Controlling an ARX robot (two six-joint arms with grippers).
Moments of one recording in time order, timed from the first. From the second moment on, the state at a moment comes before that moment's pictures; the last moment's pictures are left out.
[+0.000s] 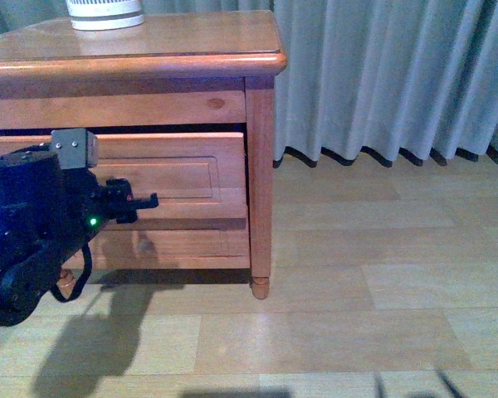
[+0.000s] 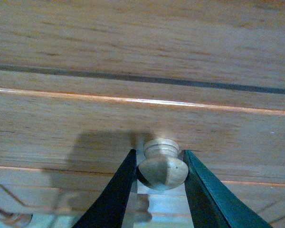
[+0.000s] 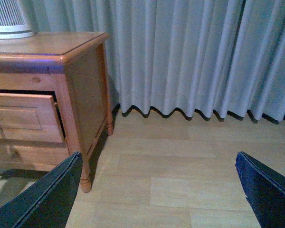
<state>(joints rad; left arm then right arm) -0.09 2.50 1.19 1.09 0.01 -0.07 0.00 0.00 0.01 0.00 0.00 0.00</state>
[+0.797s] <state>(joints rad) -0.12 2.12 0.52 1.19 0.05 -0.05 0.00 0.00 0.01 0.00 0.00 0.00</state>
